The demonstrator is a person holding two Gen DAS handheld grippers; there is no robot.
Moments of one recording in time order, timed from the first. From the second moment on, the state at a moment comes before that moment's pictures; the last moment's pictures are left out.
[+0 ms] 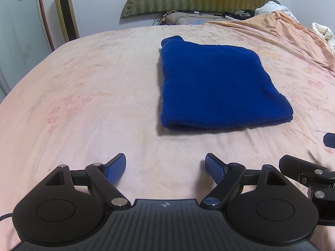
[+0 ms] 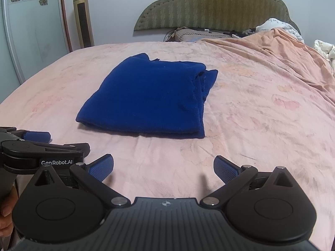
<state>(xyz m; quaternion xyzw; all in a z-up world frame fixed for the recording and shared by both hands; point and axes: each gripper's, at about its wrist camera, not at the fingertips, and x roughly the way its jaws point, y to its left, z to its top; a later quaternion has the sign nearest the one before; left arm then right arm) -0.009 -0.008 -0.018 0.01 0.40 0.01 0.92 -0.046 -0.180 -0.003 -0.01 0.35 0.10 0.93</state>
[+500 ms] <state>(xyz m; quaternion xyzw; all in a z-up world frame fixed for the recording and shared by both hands) -0.009 -0.007 -0.018 0.01 0.40 0.01 0.92 -0.045 -0.180 -0.004 -0.01 0.35 0.10 0.93</state>
